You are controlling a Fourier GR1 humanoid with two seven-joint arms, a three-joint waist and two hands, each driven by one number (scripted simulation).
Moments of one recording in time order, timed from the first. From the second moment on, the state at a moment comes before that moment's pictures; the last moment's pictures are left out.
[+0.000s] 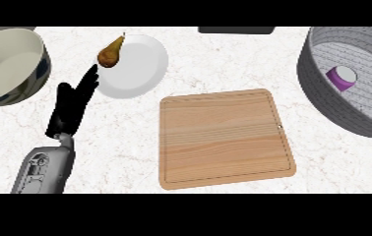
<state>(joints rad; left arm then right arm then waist) -0.26 0.17 0.10 -1.38 -0.16 -0.05 0.23 -0.98 -0.89 -0.25 -0.36 0.54 0.35 -0.54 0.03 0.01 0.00</state>
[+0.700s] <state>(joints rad) -0.24 0.15 0.09 -1.39 -0.17 -0.05 0.22 -1.00 -1.09 -0.48 -0.17 0.39 0.32 -0.46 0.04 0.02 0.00</state>
